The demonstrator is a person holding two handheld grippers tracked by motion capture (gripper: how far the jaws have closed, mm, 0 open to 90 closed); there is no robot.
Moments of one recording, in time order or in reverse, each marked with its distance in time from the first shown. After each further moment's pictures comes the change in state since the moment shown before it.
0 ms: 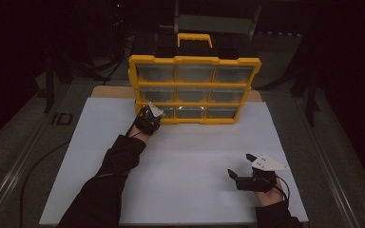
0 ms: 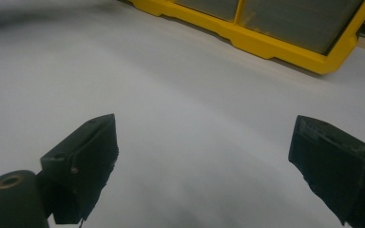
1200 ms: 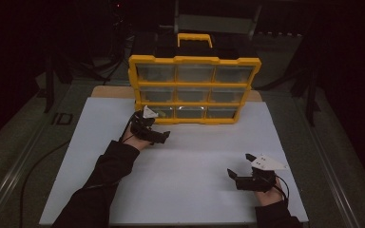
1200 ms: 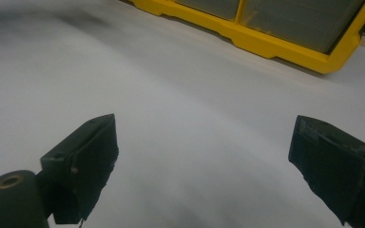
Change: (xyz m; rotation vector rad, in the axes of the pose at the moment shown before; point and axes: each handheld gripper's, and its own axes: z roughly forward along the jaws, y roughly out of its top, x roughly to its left) left arm 0.002 -0.007 -0.036 -0.015 -0.246 -0.079; right arm -0.001 -0.001 0.002 -0.001 0.004 0.004
